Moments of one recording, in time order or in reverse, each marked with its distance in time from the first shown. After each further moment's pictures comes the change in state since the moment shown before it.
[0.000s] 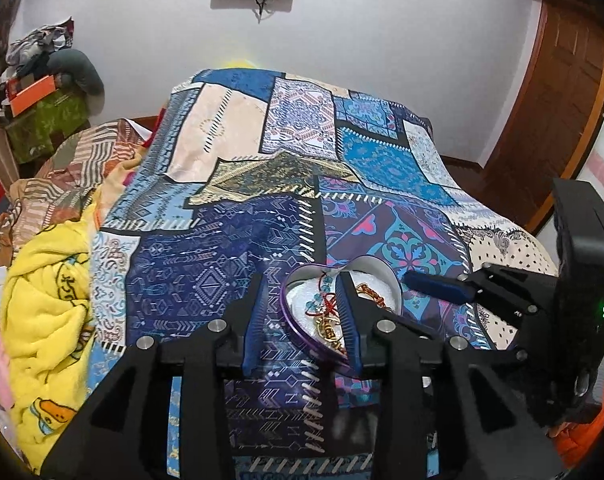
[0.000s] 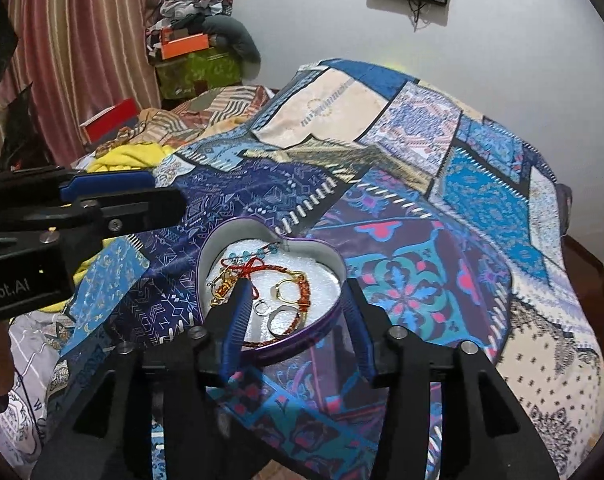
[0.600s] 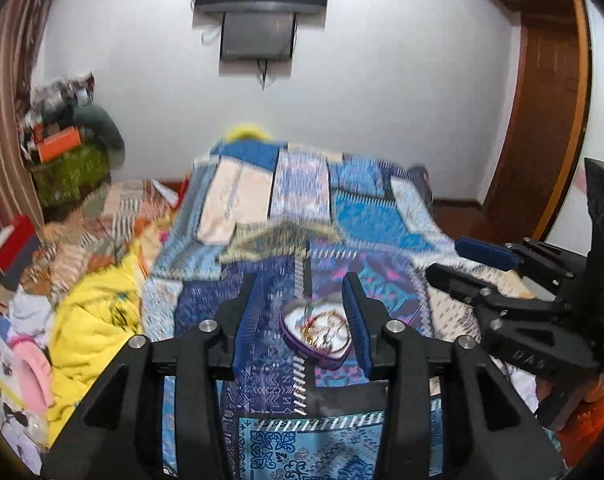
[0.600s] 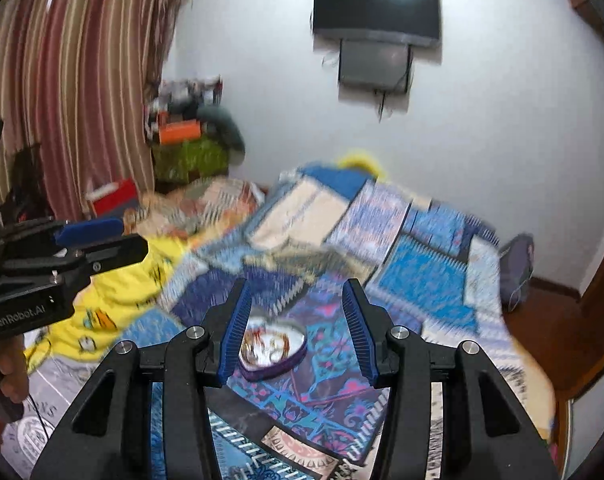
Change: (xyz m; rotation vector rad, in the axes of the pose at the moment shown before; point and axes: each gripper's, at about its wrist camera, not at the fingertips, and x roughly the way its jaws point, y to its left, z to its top) left arm -0.139 -0.036 0.001 0.048 -0.233 0.047; right arm -0.184 0.011 0.016 0.025 -0.369 -0.087
